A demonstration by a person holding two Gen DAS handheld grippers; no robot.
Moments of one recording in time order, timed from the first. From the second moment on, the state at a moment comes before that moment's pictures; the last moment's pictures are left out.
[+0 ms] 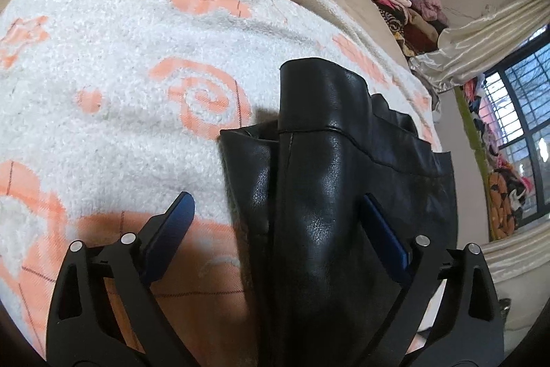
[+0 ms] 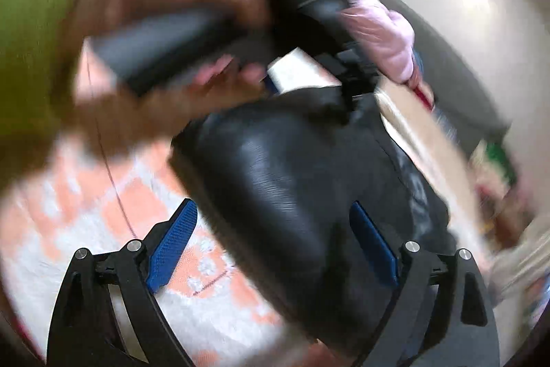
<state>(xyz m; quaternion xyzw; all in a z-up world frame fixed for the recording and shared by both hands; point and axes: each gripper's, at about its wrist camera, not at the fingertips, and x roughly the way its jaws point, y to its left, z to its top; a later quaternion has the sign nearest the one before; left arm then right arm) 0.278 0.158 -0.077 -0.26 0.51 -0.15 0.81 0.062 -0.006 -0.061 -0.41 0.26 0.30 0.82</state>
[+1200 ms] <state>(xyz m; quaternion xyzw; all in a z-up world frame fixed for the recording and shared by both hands) 0.245 -0.112 0.125 -0.15 0.36 -0.28 0.88 0.107 -0.320 0.094 0.14 0.17 0.25 0.94</state>
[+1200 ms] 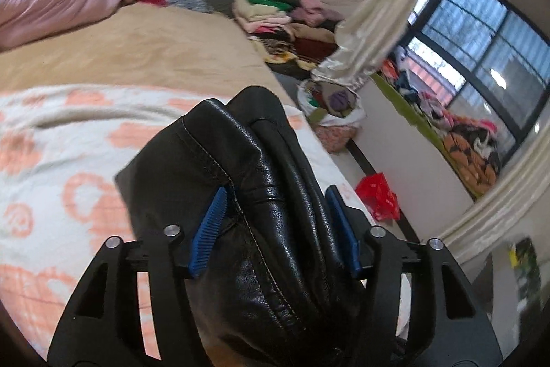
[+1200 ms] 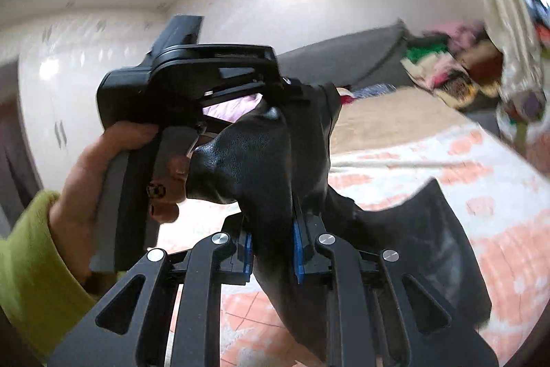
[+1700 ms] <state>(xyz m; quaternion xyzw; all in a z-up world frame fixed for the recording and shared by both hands) 0.252 -0.113 0.000 -0.14 0.47 -0.19 0.85 0.131 -0.443 -0.042 0.48 0.37 0.16 0.78</state>
